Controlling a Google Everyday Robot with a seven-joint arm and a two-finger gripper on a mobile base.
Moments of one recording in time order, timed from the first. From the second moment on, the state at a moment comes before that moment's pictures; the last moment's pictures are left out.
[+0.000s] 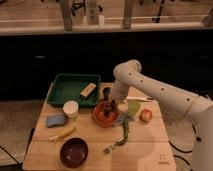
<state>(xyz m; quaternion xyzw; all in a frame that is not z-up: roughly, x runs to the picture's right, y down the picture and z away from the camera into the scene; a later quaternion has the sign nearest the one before) 0.059 0.087 0.807 -0.26 -0.23 -0.37 0.86</state>
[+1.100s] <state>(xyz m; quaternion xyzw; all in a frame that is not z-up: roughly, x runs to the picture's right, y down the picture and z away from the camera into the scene) 0.060 0.090 0.805 -0.26 -0.24 -0.37 0.86</state>
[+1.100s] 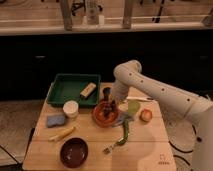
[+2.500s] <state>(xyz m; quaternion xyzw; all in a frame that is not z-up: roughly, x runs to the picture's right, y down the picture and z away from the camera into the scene) 0.062 0.094 0.804 -0.26 -0.24 -0.37 0.86</state>
